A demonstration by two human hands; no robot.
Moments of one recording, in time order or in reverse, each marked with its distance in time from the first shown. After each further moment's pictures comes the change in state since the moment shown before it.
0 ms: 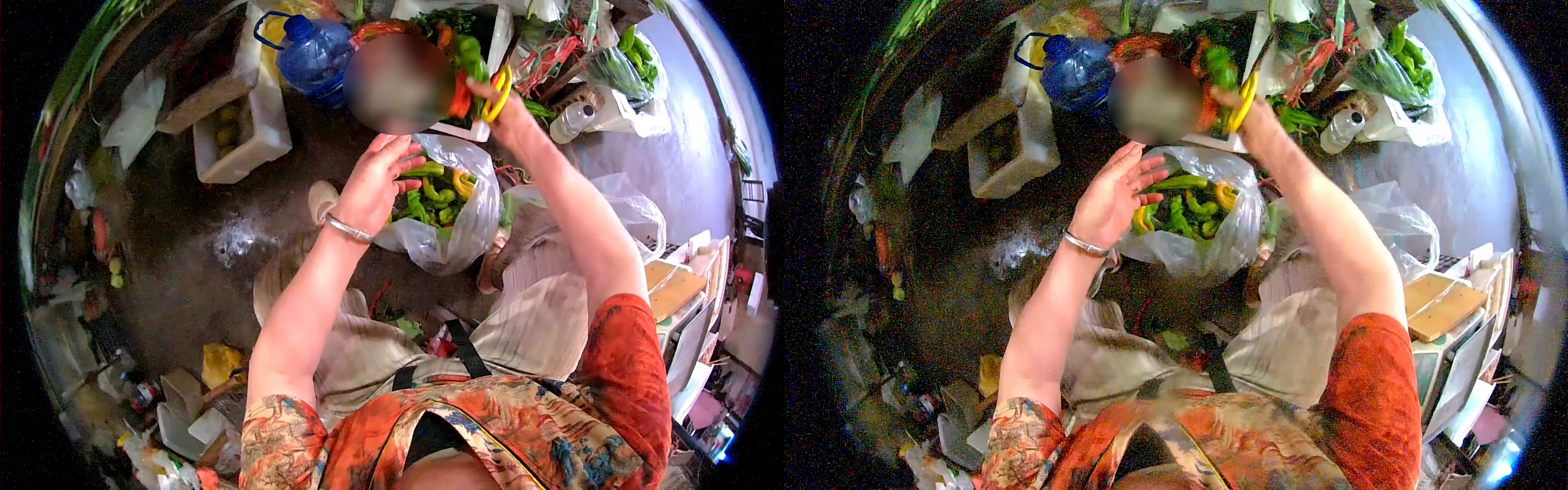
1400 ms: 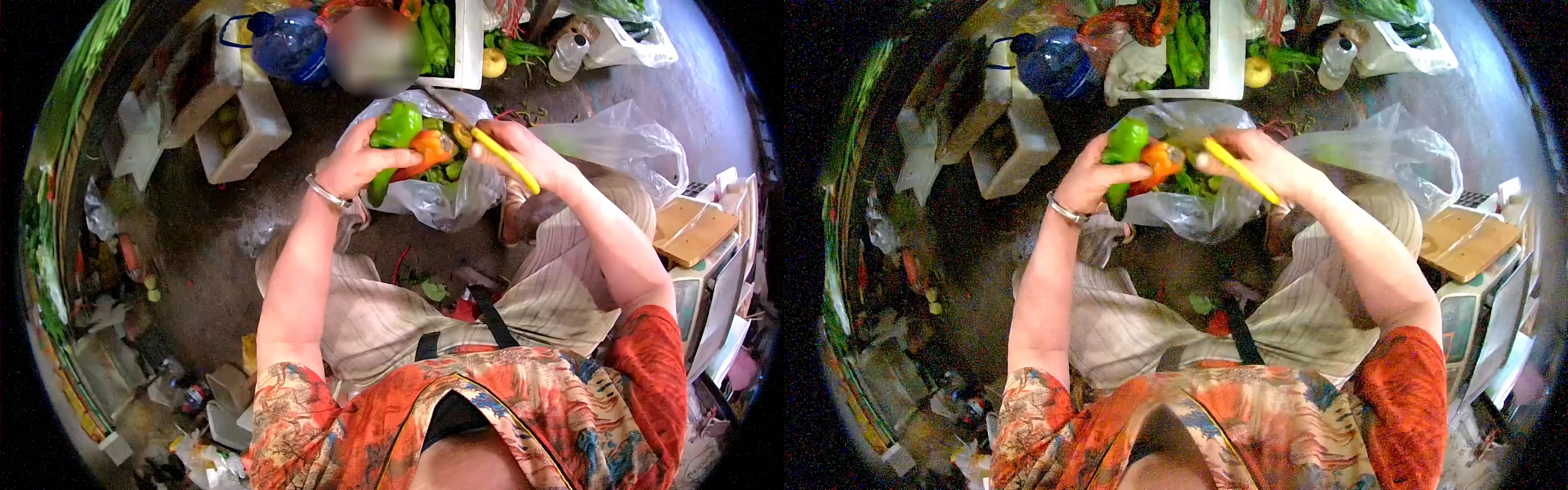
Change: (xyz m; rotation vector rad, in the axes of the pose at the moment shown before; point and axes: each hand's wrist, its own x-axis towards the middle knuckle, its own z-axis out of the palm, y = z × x) left_hand -0.007 -0.007 -0.002 0.544 -0.418 0.063; right_hand -0.184 -0.001 -0.022 -1.019 -0.468 -0.295
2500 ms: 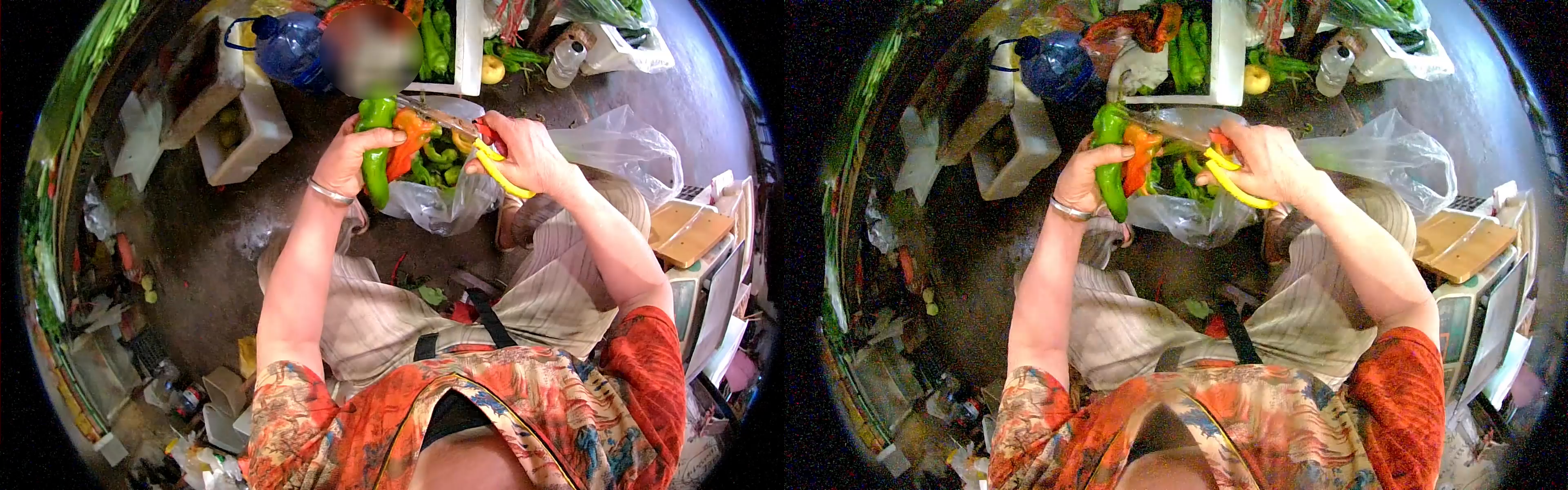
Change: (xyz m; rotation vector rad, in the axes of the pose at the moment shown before) left_hand 0.003 0.000 -0.005 -0.488 0.112 -0.048; right_hand -0.006 -0.025 -0.014 -0.396 0.195 -0.054
